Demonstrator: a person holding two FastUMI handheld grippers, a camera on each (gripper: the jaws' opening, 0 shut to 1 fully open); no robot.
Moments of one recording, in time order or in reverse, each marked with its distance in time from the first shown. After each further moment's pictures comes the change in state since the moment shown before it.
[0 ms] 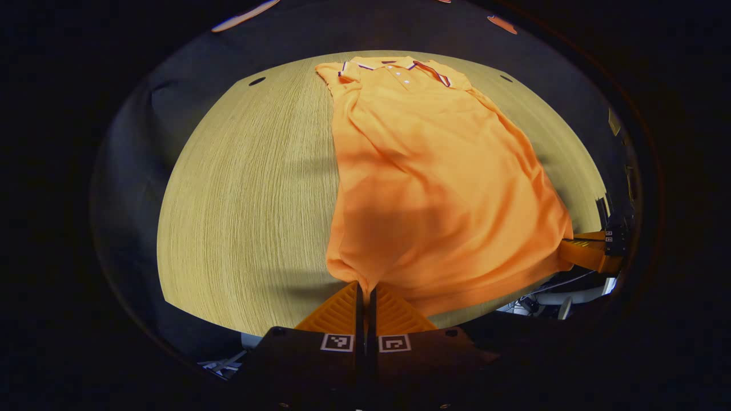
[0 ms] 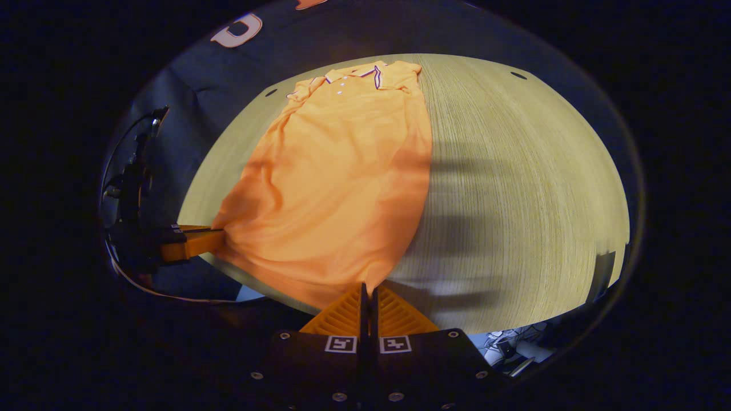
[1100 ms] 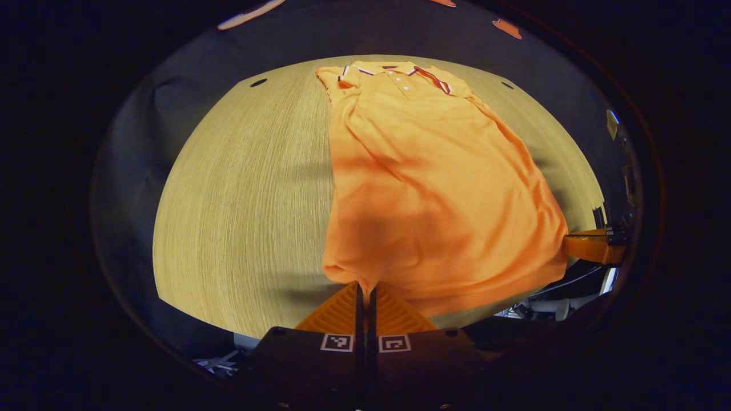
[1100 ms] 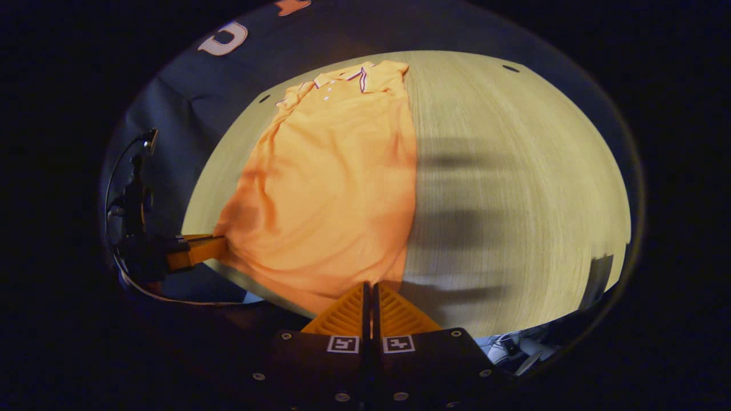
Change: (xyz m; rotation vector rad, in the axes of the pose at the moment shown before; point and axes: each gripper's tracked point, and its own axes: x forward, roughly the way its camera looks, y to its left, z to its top) left arm 0.004 -0.008 0.004 -0.032 -0.017 -0.002; right arm 0.001 -0.024 0.004 0.017 0.041 0.009
